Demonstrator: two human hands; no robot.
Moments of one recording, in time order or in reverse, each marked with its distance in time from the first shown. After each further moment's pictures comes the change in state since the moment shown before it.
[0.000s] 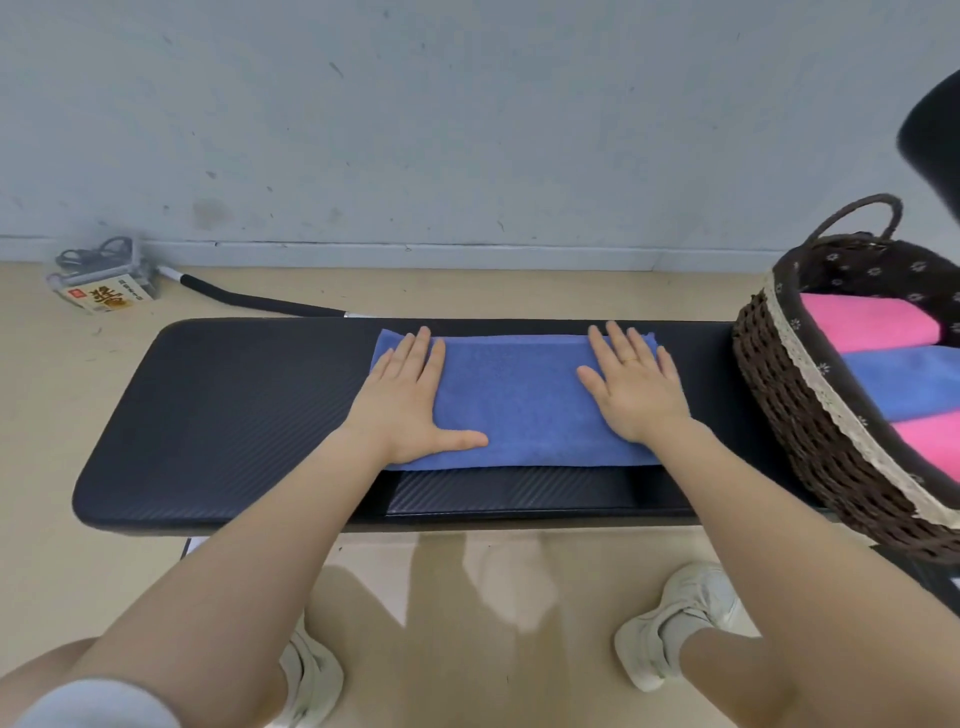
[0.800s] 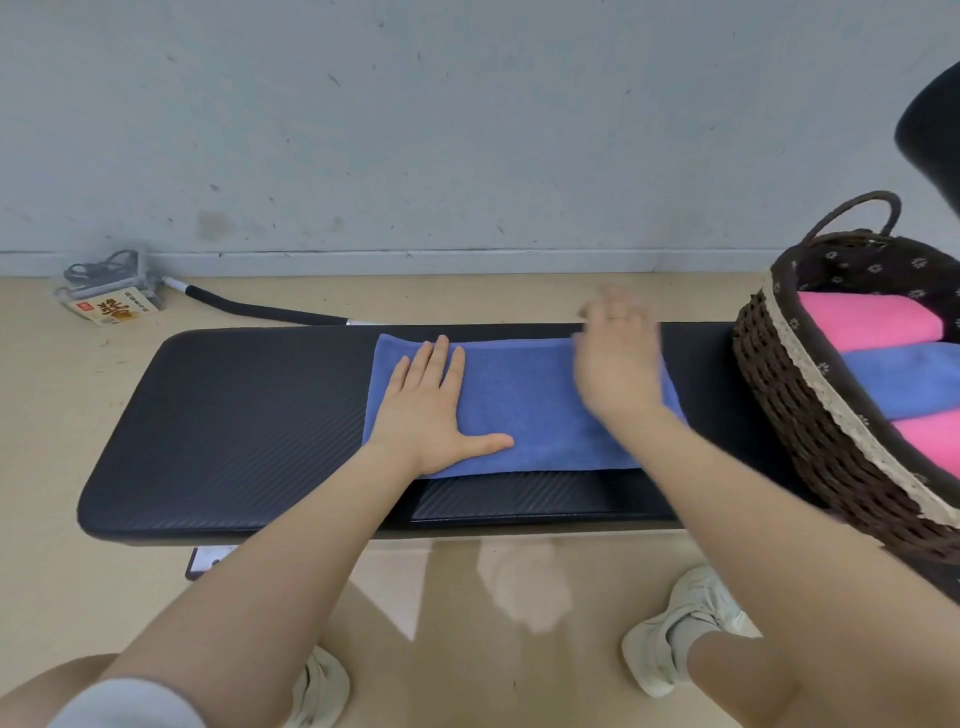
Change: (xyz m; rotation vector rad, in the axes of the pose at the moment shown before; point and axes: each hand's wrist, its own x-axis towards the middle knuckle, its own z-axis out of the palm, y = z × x) left_hand 0.008 0.024 0.010 0.018 0.077 -0.019; right_hand 0.006 -0.041 -0.022 0.031 0.437 -0.014
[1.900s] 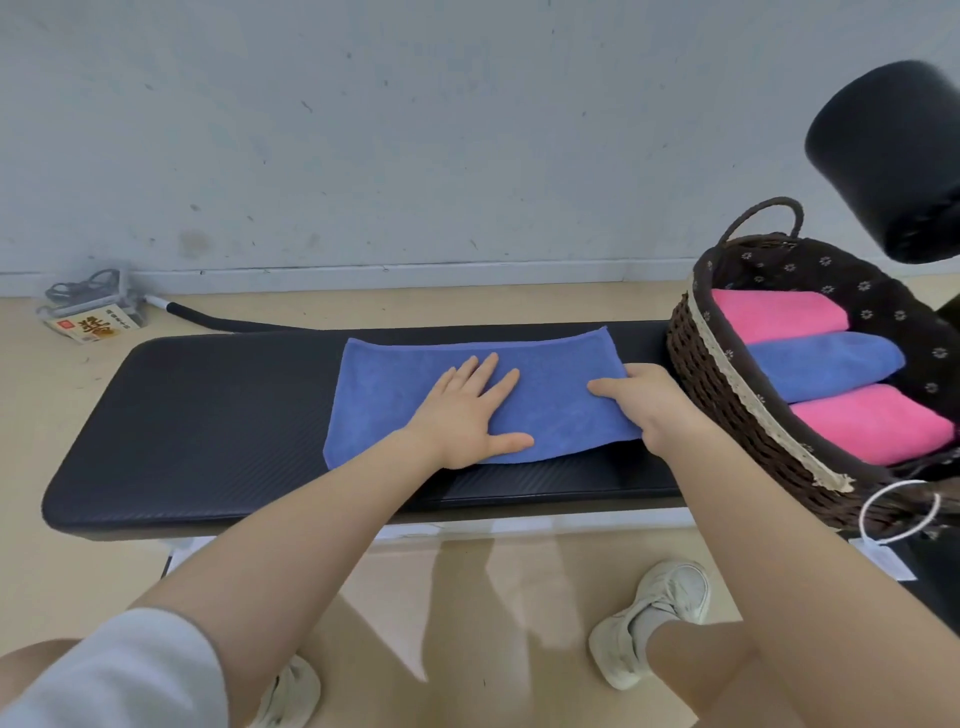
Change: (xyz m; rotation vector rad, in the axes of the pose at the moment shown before) left_hand 0.006 0.079 -0.012 -0.022 -0.193 0.207; right_hand -0.042 0.074 -0.043 1.067 -0.392 0.674
